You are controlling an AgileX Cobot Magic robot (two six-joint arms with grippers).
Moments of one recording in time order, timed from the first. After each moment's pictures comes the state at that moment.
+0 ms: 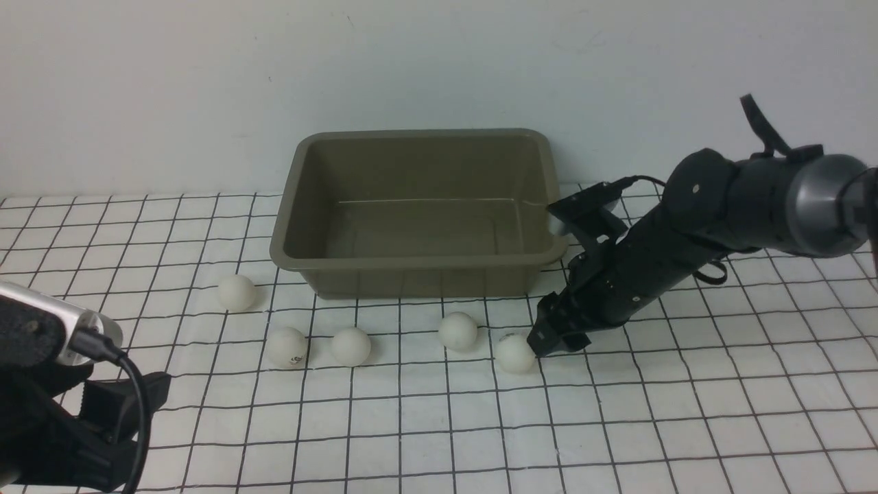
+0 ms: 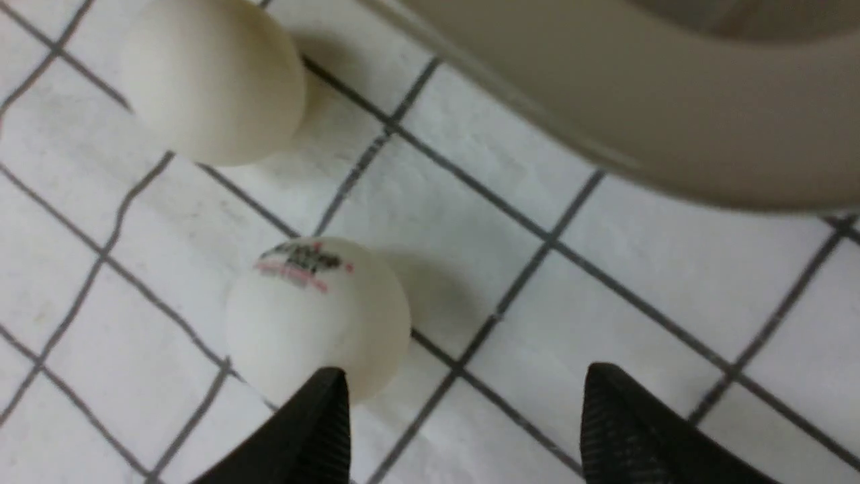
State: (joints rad) right arm 0.36 1.99 -1.30 0.55 0.75 -0.71; left arm 0.06 0.72 -0.48 -0.62 0.55 0.76
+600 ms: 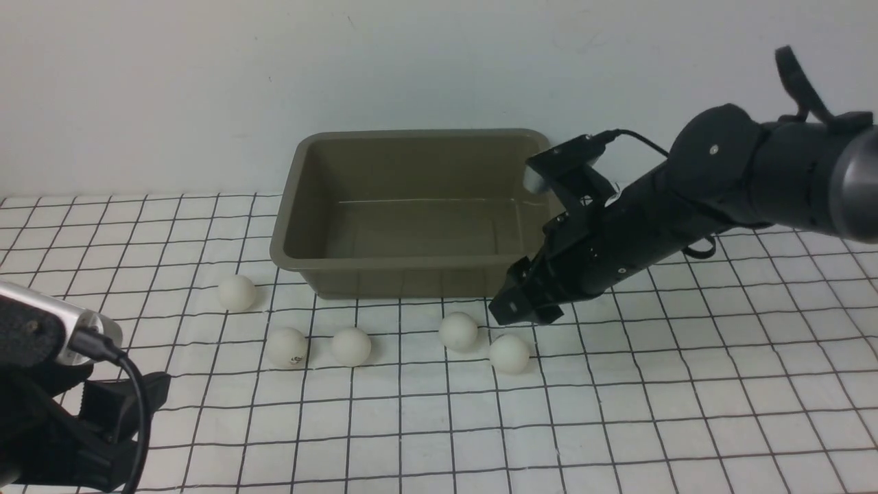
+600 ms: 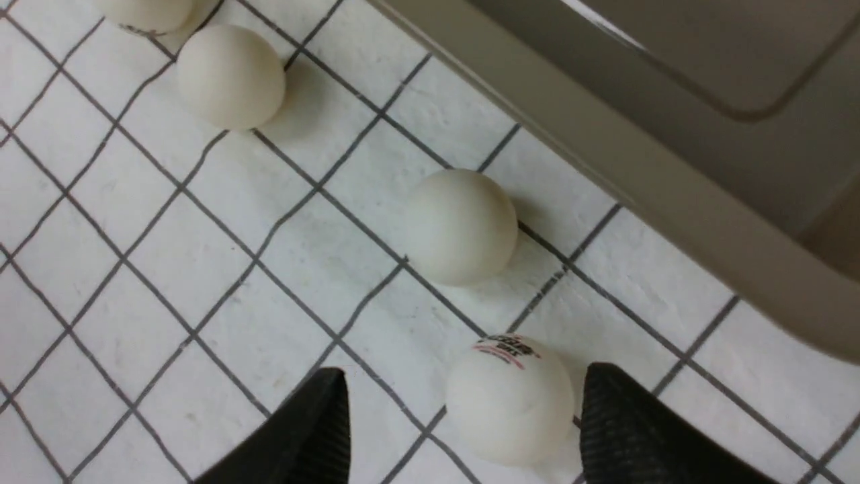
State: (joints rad) right arm 0.41 1.85 -1.30 0.66 0.77 -0.76; left arm 0.06 0.72 -0.48 -0.62 0.55 0.76
